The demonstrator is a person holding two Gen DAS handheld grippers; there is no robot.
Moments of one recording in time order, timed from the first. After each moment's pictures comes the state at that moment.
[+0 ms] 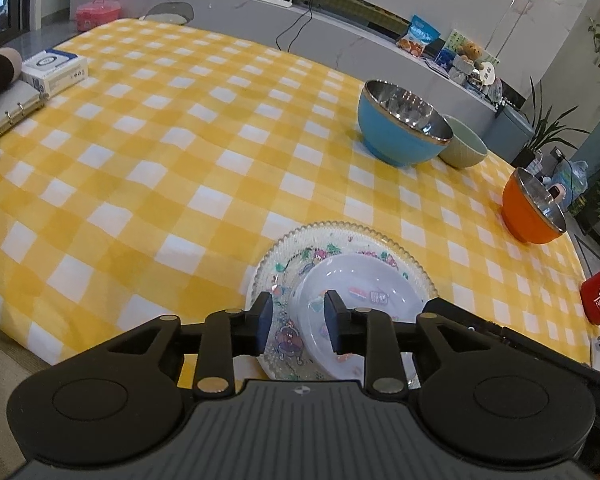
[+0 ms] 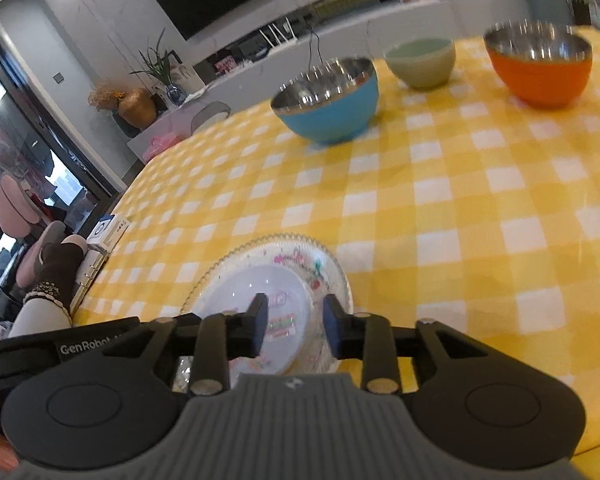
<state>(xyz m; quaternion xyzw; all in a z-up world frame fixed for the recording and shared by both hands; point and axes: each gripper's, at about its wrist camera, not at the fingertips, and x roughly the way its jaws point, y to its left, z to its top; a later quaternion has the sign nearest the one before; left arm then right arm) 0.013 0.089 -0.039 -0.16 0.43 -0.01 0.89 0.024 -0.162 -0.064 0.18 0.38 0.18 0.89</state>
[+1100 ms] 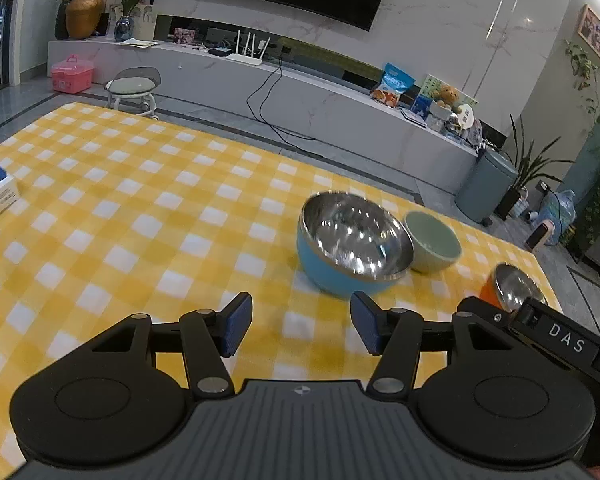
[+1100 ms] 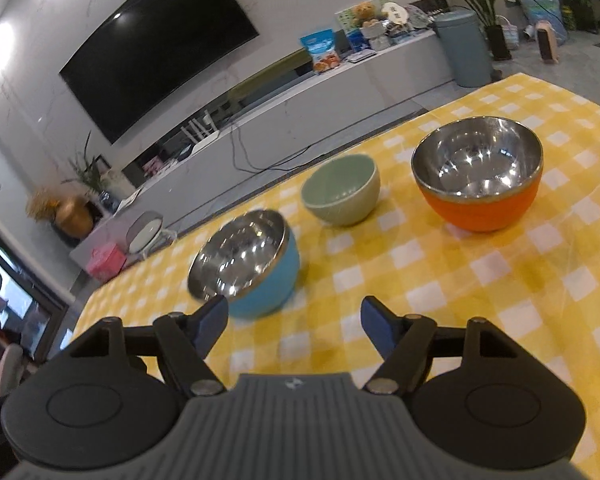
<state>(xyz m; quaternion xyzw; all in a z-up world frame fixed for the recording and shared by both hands) 0.124 0.053 0.008 -0.14 0.35 -0.02 0.92 0.121 -0.215 -0.017 0.26 0.30 0.04 0.92</state>
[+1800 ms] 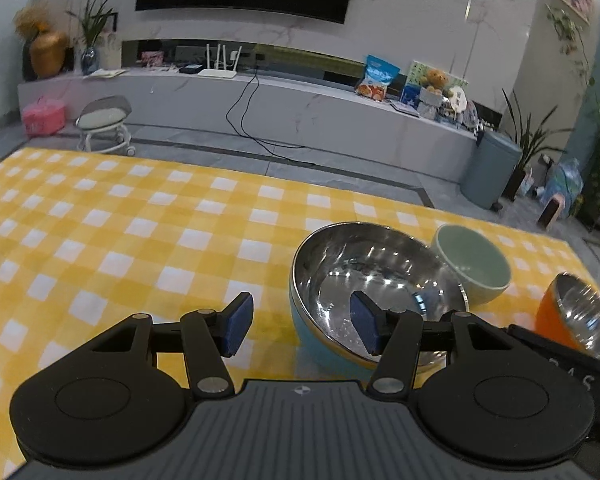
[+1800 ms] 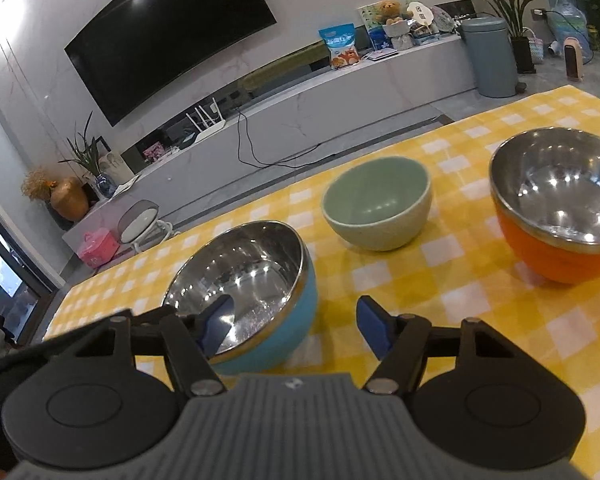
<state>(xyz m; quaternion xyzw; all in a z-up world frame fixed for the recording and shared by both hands) 0.212 0.030 -0.031 -0.07 0.34 -0.04 0.94 0.203 -0.189 -0.047 0.22 0.30 0.06 0.93</state>
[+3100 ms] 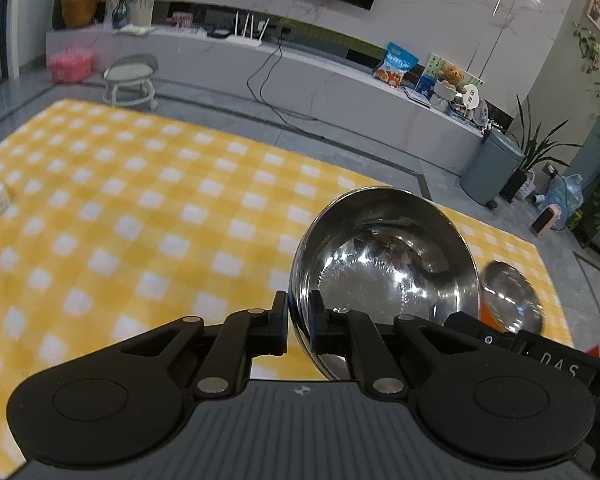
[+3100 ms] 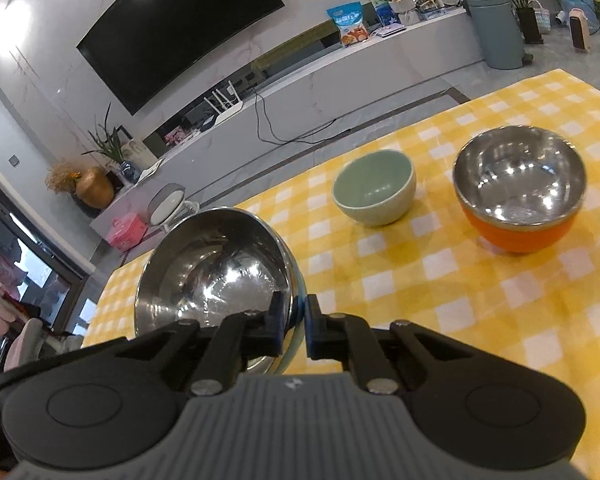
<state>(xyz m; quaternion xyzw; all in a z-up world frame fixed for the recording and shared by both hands) 0.132 0.026 0.033 -0.14 0.40 -0.02 0.91 0.137 -0.221 0.014 0.25 0.34 0.09 0.90</state>
